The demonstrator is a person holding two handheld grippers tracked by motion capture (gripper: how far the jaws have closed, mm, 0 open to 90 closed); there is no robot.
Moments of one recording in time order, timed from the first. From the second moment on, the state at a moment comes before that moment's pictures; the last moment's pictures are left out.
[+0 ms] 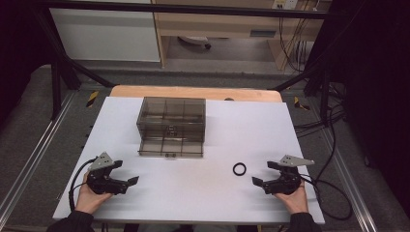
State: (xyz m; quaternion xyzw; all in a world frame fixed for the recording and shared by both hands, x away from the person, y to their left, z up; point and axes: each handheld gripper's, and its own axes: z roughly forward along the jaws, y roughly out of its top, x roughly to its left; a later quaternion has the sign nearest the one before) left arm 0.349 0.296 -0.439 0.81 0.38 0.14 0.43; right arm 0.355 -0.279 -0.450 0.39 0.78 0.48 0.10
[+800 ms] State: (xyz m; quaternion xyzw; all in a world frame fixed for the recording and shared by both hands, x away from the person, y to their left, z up) left arm 0.349 0.299 -0.441 0.80 0.39 0.14 0.43; right arm 0.359 -0.268 -0.450 0.40 0.78 0.47 0.10
